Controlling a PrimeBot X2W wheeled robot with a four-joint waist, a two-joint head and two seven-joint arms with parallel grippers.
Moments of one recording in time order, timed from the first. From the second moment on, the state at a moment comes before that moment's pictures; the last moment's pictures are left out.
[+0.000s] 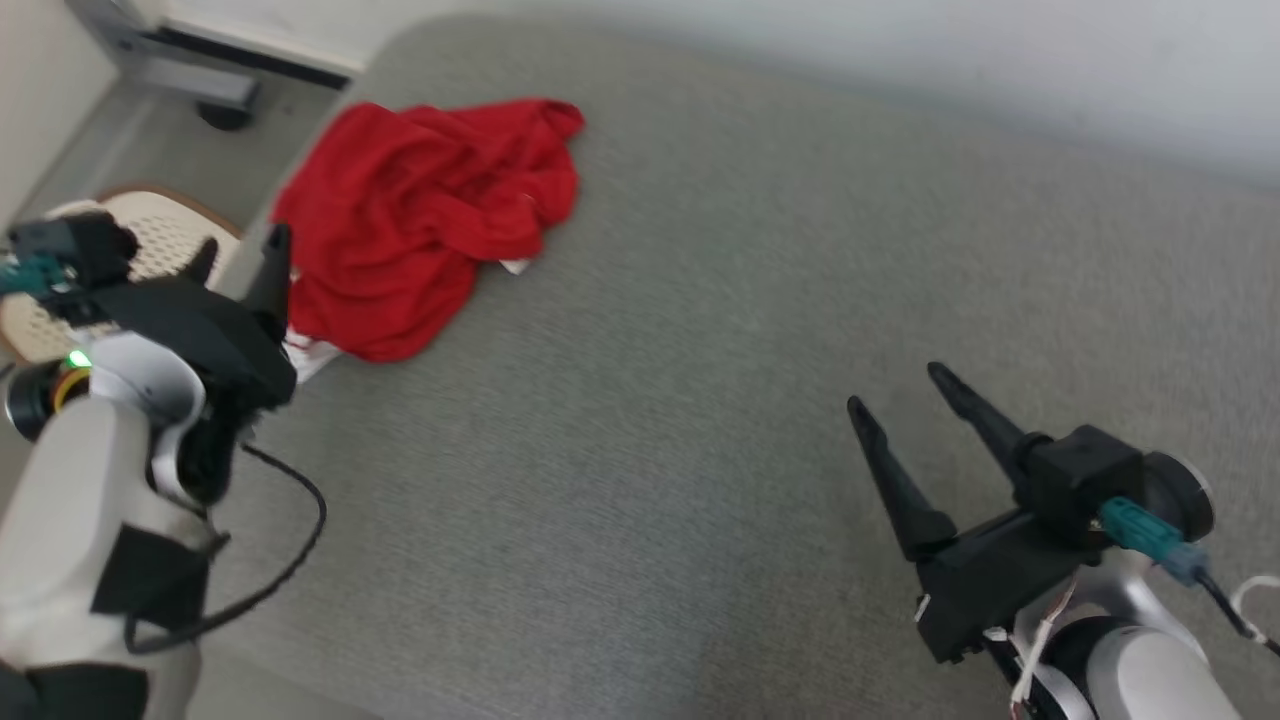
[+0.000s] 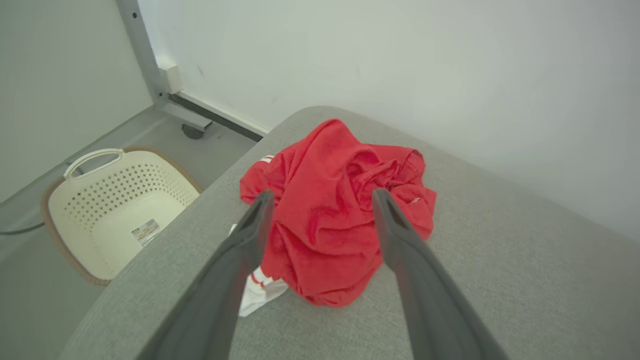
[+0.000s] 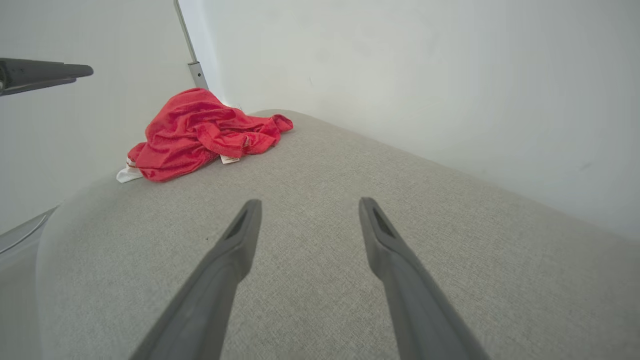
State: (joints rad) left arm -0.80 0.26 -0.10 0.71 -0.60 -0.13 0.16; right arm -0.18 -0.23 0.21 -0.18 0.17 0.13 0.24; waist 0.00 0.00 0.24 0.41
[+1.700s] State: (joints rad) left arm -0.97 0.39 -0.25 0.56 -0.54 -0.11 0.16; right arm -0.12 -0.09 0.17 0.01 0.20 0.13 0.04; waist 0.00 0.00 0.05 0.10
